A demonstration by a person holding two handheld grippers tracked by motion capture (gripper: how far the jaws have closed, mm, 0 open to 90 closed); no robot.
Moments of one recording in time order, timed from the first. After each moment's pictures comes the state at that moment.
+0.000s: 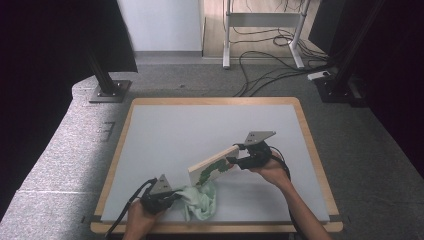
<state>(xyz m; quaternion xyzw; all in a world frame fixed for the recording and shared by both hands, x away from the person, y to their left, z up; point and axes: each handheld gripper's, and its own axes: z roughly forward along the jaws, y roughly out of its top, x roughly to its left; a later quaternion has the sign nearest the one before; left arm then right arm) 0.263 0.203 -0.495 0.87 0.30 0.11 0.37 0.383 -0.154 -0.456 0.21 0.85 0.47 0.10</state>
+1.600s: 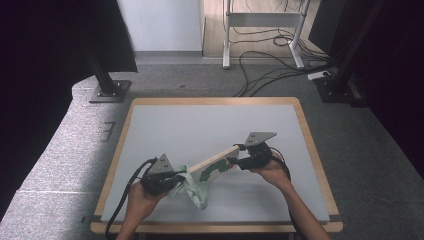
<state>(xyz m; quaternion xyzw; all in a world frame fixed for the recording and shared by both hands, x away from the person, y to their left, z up) 0.288 0.179 -0.426 0.87 0.27 0.12 0.39 0.380 -0.156 -0.457 0.22 0.85 0.47 0.11</state>
